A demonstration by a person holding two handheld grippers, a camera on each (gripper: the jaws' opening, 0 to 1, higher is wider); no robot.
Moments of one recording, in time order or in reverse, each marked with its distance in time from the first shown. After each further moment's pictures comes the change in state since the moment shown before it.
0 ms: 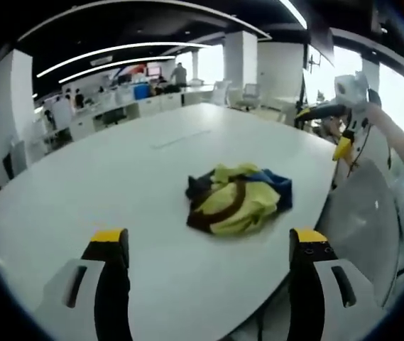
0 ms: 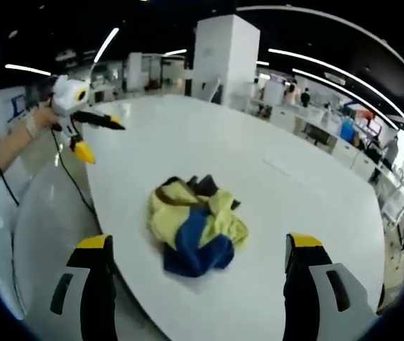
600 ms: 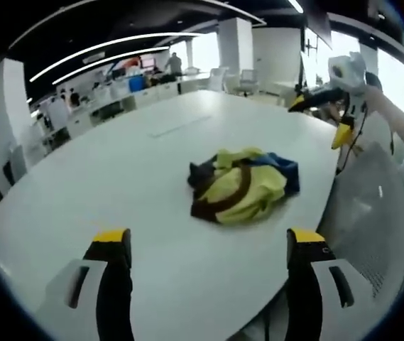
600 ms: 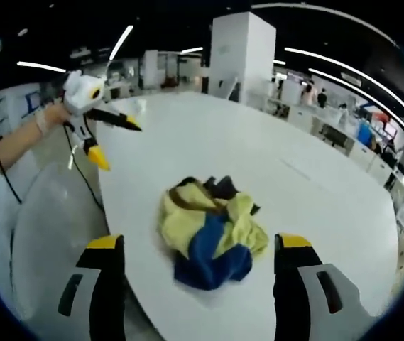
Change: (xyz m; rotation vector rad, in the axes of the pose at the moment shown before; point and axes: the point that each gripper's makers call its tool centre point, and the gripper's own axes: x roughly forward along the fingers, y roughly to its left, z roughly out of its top) left arm 0.012 0.004 -0.015 0.052 0.081 0.011; right arm 0.029 0.020 0.005 0.014 -0.016 0.134
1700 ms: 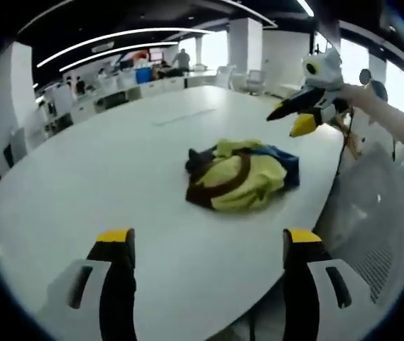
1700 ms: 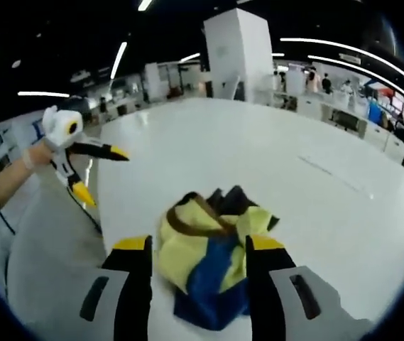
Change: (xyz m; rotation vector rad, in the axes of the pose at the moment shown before) left arm 0.001 -0.004 -0.025 -0.076 0.006 0.013; right arm 0.061 -0.018 0.010 0.084 -0.009 0.061
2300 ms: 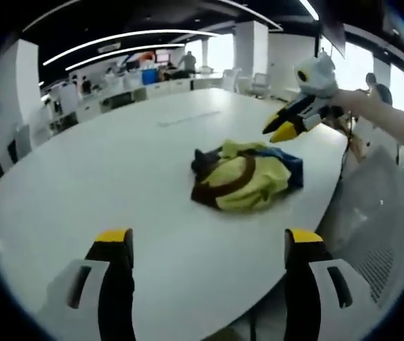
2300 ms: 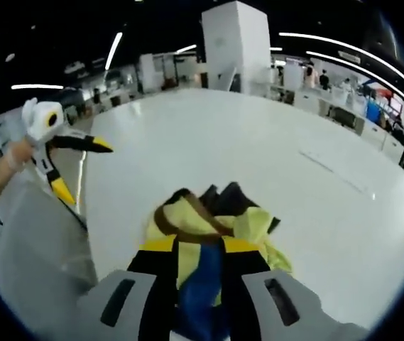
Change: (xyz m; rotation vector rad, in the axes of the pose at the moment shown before) left arm -0.004 0.004 -0.004 -0.019 -0.011 0.022; right arm 0.032 -0.008 -0.004 -0.009 0.049 -0.026
